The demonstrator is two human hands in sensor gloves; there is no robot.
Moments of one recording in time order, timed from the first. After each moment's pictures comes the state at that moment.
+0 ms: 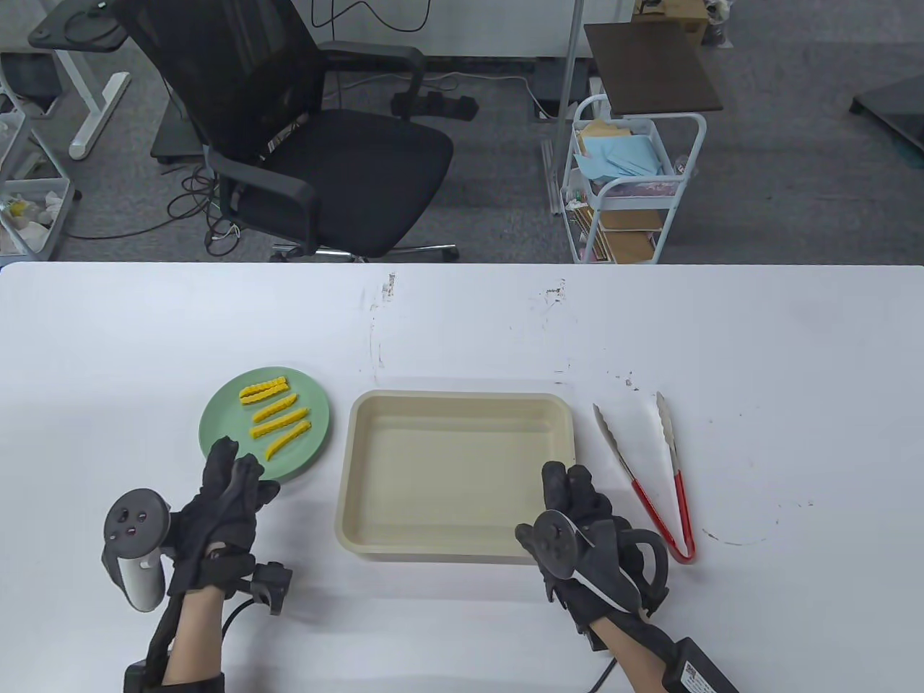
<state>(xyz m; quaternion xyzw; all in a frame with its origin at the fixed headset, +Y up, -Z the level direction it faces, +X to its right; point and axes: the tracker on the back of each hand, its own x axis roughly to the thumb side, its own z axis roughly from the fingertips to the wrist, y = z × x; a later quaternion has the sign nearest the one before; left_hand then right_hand) -0.322 -0.719 -0.253 0.06 0.01 0.59 0.80 0.110 -0.724 -0.245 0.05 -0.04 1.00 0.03</state>
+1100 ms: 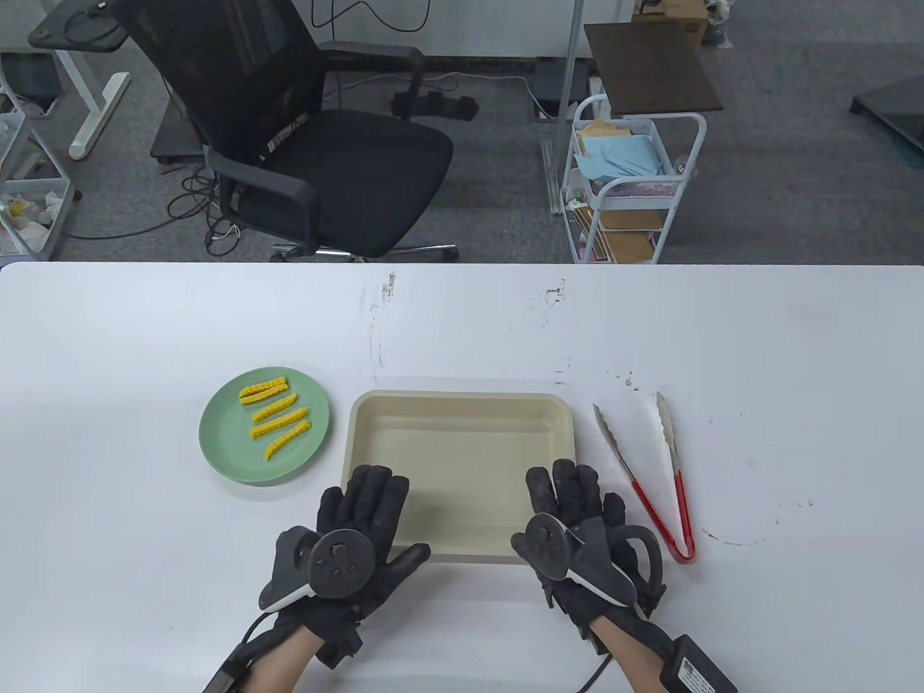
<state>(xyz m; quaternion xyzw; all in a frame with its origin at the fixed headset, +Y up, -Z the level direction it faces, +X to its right) -0.178 -0.731 -0.234 -0.02 -0.24 0.18 0.95 0.105 -0.733 -0.247 0.08 0.00 1.00 0.01</state>
